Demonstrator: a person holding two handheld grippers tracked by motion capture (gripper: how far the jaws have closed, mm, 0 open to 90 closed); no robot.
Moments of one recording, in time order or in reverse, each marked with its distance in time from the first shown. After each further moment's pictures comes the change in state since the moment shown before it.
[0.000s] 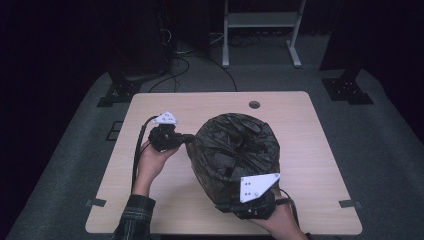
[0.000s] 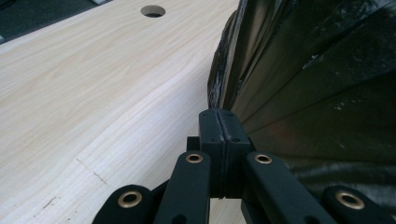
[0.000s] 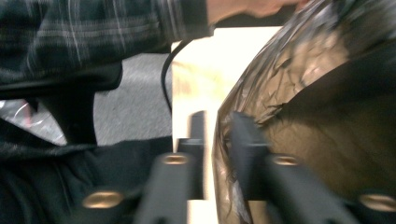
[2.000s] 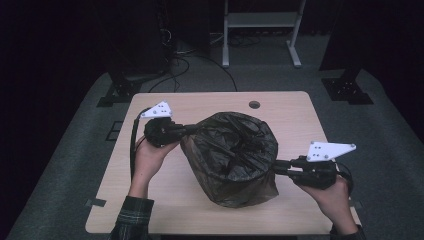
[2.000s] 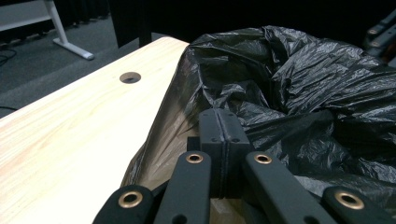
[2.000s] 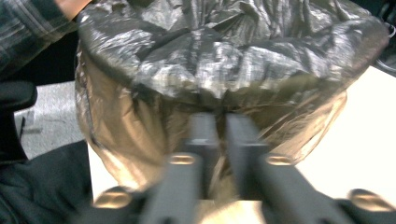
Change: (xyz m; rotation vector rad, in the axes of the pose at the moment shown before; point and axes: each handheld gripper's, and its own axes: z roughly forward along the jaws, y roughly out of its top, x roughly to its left) left arm -0.034 0.040 -0.041 -0.165 -0.051 0.071; right arm -0.061 -0.041 -0.124 -0.059 -0.283 0.197
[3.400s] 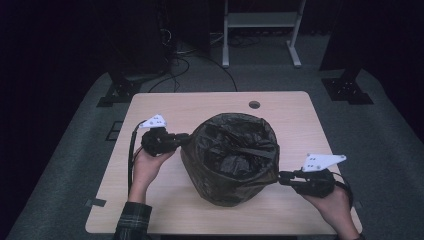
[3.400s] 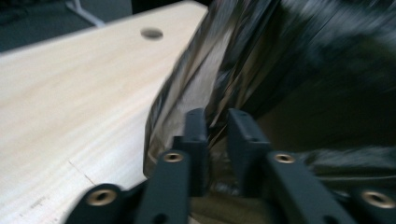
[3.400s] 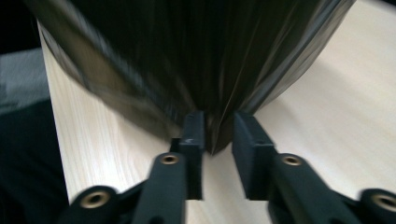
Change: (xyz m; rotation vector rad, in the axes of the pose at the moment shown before) left arm 0.026 -0.056 0.003 0.016 0.033 -0.112; right arm -0.010 -0.048 0.010 0.143 -0.069 0.045
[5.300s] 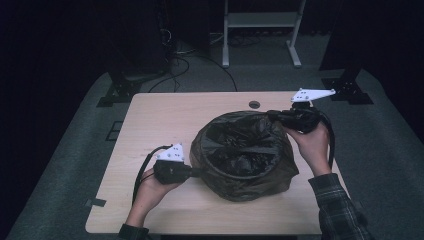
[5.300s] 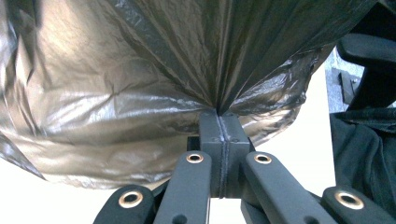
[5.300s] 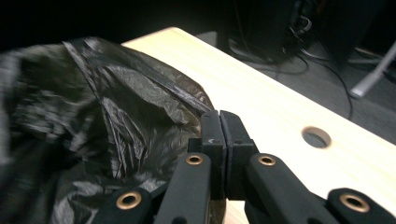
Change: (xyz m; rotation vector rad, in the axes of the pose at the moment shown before) left arm -0.061 -0.038 0.023 0.194 -0.216 0.210; right arm -0.086 0.121 0.021 -0.133 -0.156 0.090
